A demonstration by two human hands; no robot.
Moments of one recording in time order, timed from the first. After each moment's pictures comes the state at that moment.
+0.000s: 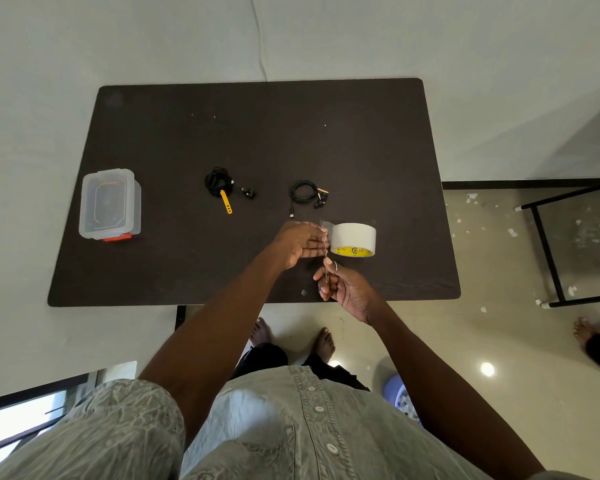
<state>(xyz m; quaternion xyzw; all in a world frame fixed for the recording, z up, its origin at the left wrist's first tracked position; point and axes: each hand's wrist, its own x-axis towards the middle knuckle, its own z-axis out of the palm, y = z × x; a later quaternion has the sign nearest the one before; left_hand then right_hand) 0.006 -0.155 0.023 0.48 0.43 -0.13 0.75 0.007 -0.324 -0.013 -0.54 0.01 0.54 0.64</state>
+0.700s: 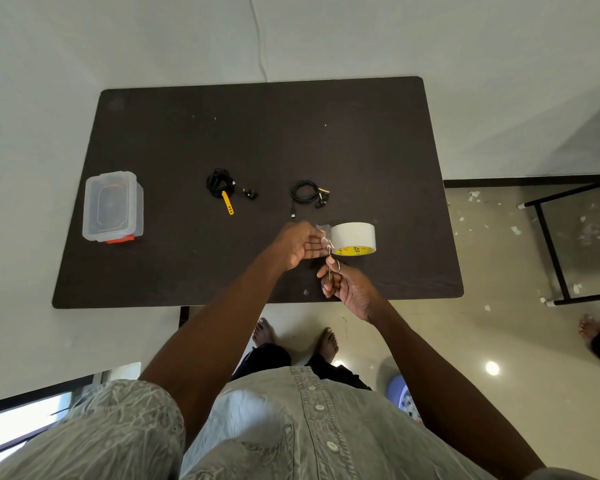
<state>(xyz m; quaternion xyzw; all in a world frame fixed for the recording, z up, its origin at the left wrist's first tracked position) 0.005 -0.153 0.023 0.44 0.46 -0.15 0.76 0.008 -0.322 -0.014 -0.55 0.02 0.52 0.65</state>
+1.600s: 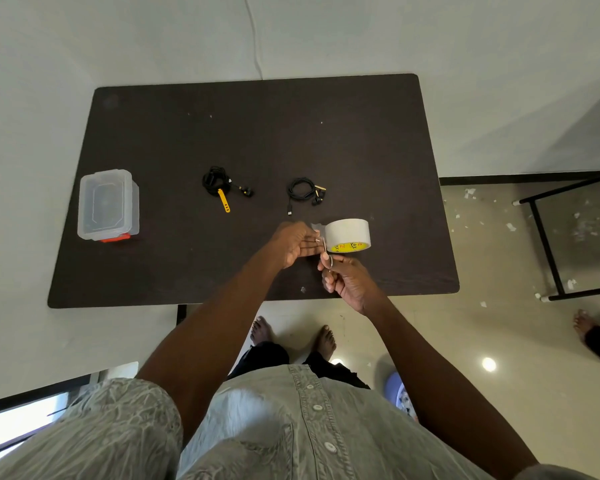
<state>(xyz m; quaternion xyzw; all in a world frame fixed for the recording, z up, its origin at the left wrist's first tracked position) 0.002 -0.156 0.020 0.45 0.47 -0.12 0.75 0.010 -0.318 -0.007 -0.53 0.03 0.50 0.68</state>
